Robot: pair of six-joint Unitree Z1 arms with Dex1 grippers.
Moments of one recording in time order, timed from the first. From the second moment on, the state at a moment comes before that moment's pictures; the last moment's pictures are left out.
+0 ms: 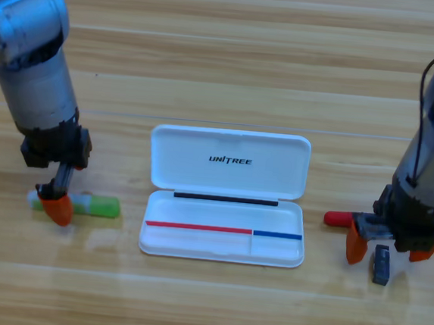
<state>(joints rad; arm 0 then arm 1) -0.54 1.98 -1.28 0.80 0.04 0.91 0.75 1.98 -1.27 0.79 0.00 0.57</state>
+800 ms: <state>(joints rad) -0.54 1.99 -1.22 0.73 0.03 0.91 0.70 2.01 -1.26 0.78 0.09 0.33</state>
